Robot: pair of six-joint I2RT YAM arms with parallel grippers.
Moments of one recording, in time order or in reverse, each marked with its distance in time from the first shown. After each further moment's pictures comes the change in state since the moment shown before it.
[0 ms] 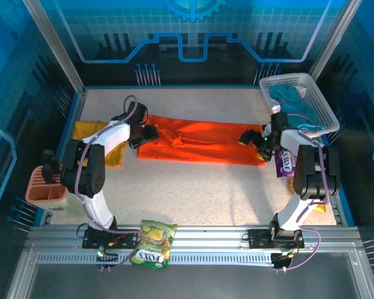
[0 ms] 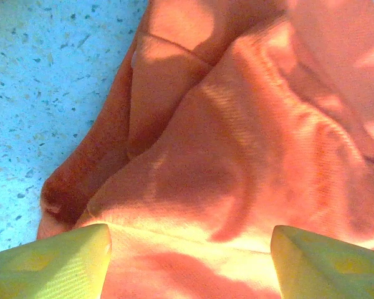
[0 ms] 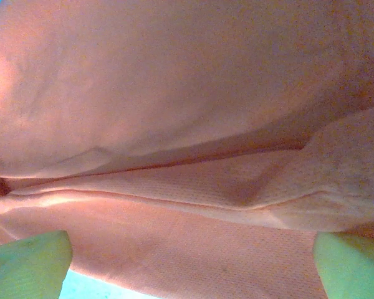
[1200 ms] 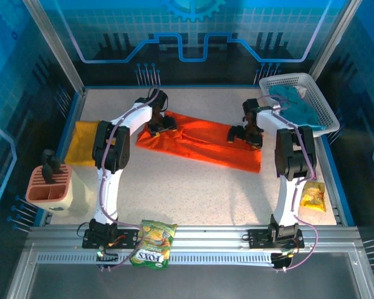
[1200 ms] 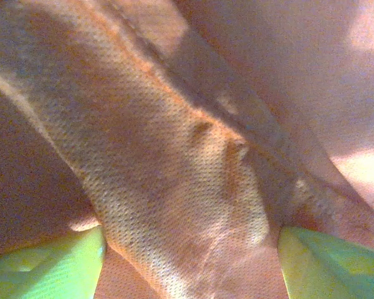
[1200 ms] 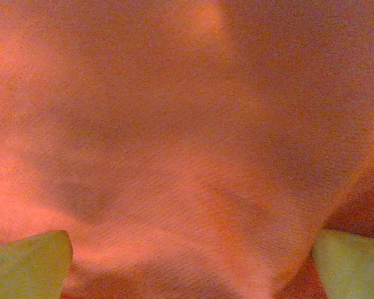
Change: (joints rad) left arm -0.079 0.488 0.608 -0.262 0.082 0.061; right arm 0.226 0.293 0.392 -0.301 0.357 -0.105
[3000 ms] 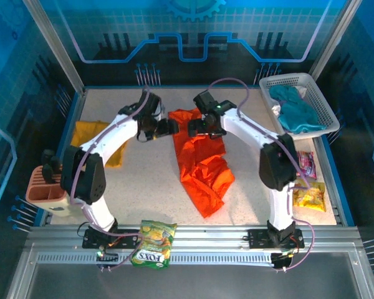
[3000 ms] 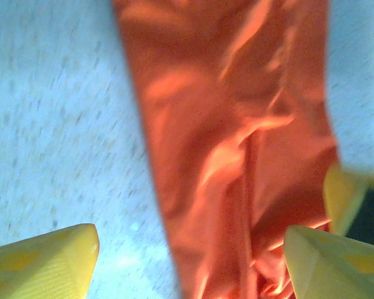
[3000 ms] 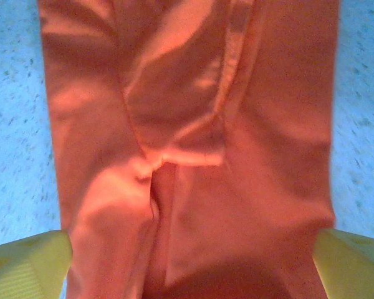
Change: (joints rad) left arm -0.071 -0.562 -0.481 0.110 0.080 0.036; right arm 0.404 0.011 0.323 -0.059 0.179 0.077
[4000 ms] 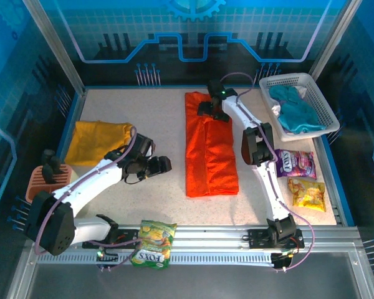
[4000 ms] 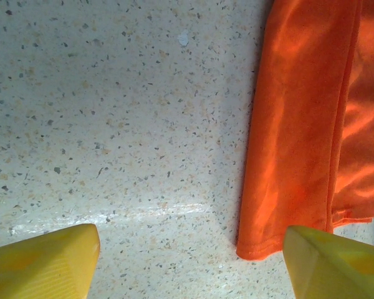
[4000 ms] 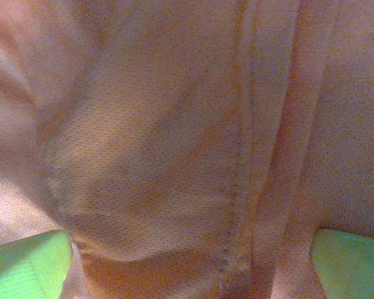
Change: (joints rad) left arm -0.125 -0.471 -0.576 0.119 -0.018 -0.209; right arm -0.221 0.580 0.652 -0.037 -0.068 0.103
